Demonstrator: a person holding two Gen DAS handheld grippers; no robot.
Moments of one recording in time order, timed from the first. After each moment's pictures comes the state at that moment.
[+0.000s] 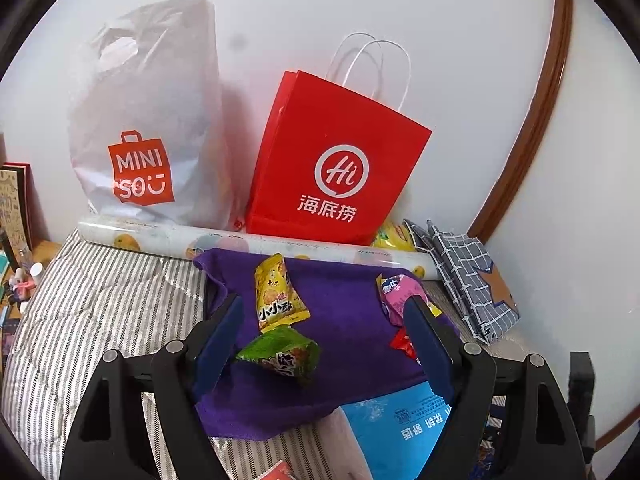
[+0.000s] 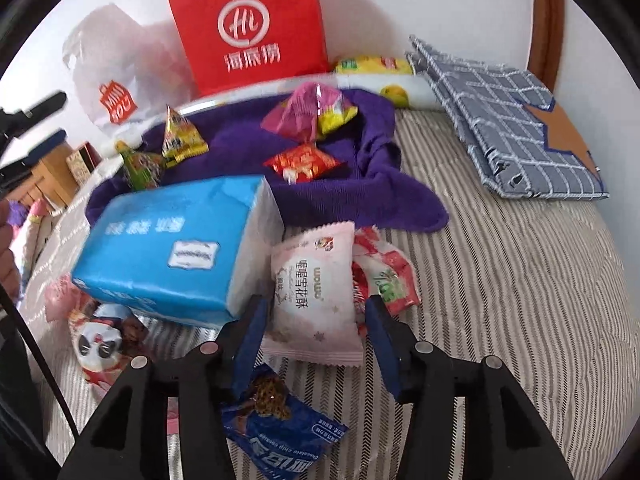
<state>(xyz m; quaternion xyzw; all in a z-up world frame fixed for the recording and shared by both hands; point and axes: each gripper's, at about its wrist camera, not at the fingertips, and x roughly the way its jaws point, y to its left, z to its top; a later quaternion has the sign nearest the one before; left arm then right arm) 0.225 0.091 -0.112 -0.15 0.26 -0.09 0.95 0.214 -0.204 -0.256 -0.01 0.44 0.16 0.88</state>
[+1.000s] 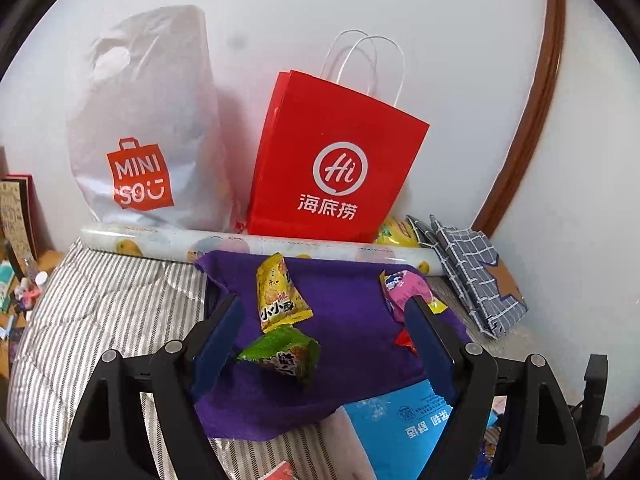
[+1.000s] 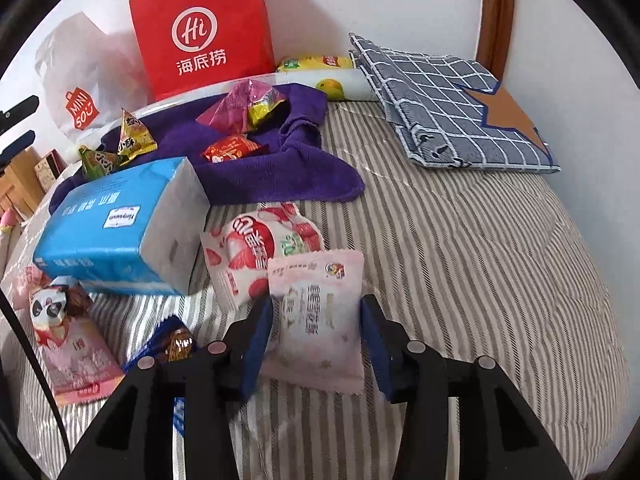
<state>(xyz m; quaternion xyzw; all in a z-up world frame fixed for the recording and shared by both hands) 0.223 0.081 -0.113 -0.12 0.26 -0.08 0.95 0.199 -0.248 -0.269 -0.01 0.43 0.10 0.90</state>
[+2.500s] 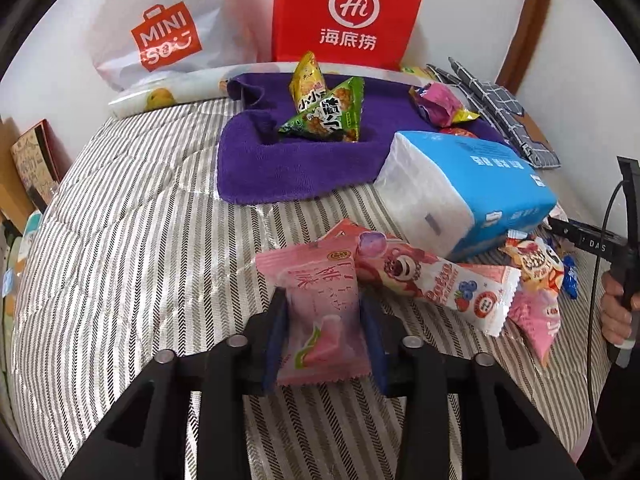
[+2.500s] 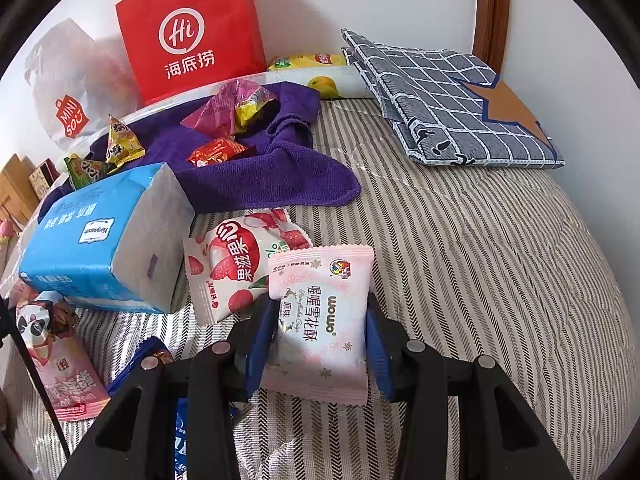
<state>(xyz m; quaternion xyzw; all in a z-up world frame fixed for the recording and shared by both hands) 0.141 0.081 -0.213 -0.03 0.45 -0.06 0.89 0.210 -0.252 -0.271 0.00 0.43 0.09 0.90</state>
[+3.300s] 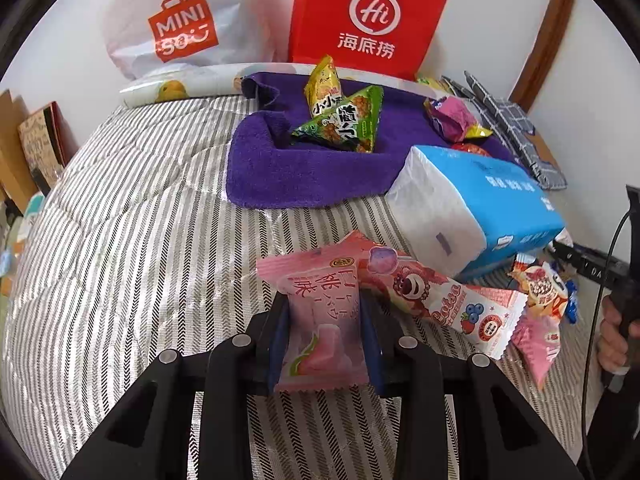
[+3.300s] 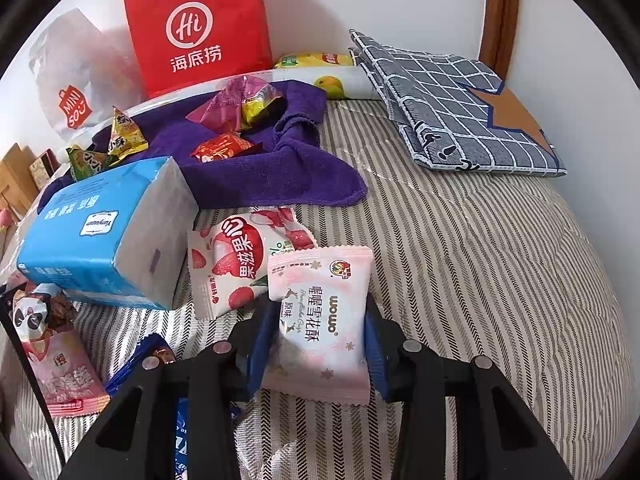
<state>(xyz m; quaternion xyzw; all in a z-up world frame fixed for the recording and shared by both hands) 0.143 0.088 -0.214 -0.07 0.44 -0.05 0.89 0.209 -0.249 -0.272 -0.01 0.43 0.10 0.90</state>
